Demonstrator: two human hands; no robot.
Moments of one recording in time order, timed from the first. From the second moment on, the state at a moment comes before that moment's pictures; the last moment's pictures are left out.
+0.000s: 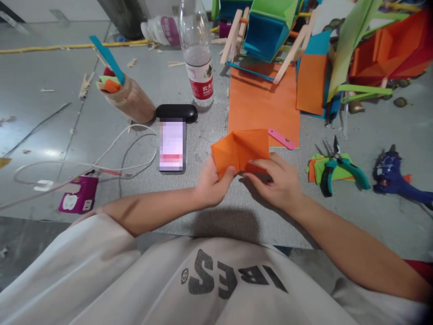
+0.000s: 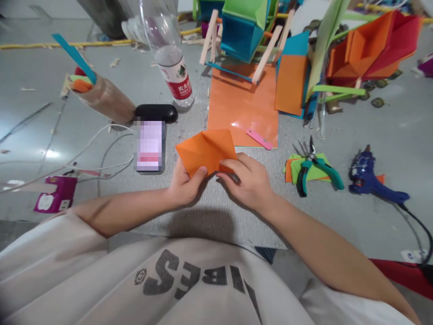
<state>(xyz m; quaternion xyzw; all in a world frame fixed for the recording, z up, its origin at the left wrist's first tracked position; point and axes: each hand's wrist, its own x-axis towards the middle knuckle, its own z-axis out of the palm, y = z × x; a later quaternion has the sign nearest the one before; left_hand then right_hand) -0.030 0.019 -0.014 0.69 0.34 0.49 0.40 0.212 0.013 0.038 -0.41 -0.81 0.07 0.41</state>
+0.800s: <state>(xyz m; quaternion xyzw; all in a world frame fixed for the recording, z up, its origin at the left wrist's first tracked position) -0.036 0.032 0.023 0.79 0.51 0.35 0.04 0.238 0.028 0.024 -0.55 -0.62 0.36 0.42</state>
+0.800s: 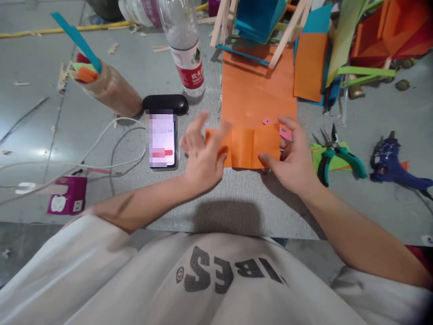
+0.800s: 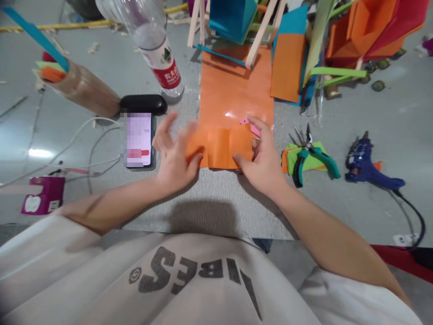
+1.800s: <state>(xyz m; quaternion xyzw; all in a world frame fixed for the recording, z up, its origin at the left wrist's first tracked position) -0.039 0.022 0.020 0.94 0.27 0.19 0.11 0.244 0.029 0.041 -0.63 -0.74 0.08 0.21</state>
